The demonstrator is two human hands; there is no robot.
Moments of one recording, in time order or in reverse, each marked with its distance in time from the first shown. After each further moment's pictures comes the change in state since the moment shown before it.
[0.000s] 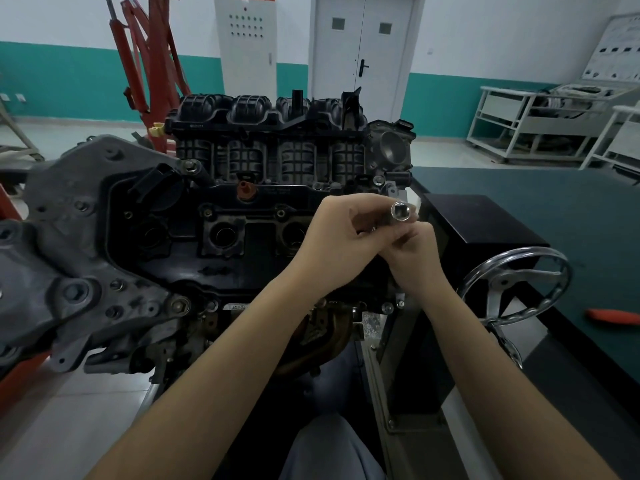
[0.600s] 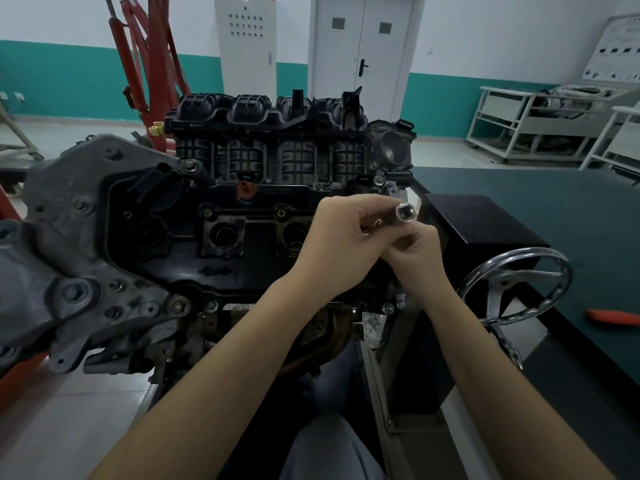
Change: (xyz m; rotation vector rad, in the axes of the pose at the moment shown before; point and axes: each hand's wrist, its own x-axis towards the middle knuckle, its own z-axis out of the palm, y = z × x) left_hand 0.000 -0.001 0.002 0.120 0.046 0.035; right_hand -0.003 -0.006 0.000 0.084 0.008 0.017
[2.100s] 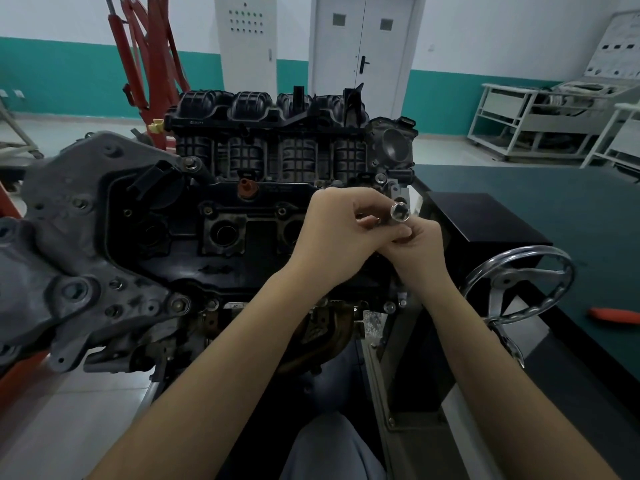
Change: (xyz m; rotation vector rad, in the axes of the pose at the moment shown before) left_hand 0.004 0.002 -0.008 0.062 0.002 -0.033; right_hand 0.003 0.000 0.000 -0.014 -0.004 -0.003
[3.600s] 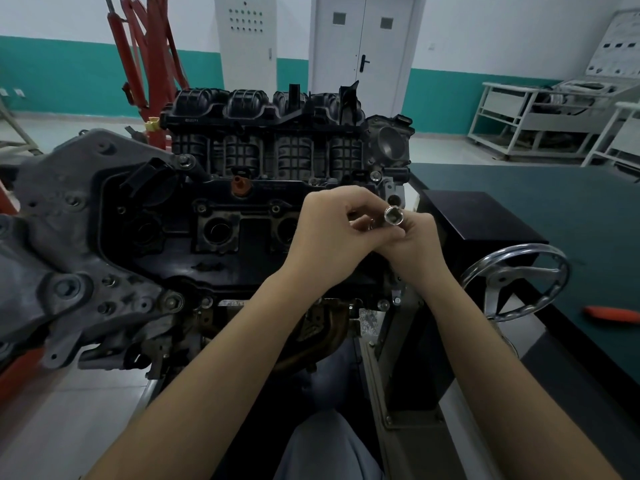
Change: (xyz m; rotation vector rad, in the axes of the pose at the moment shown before) left_hand -0.004 -0.001 0.006 0.050 0.045 0.003; right_hand 0.003 -0.008 -0.005 -0.055 -0.079 -0.004
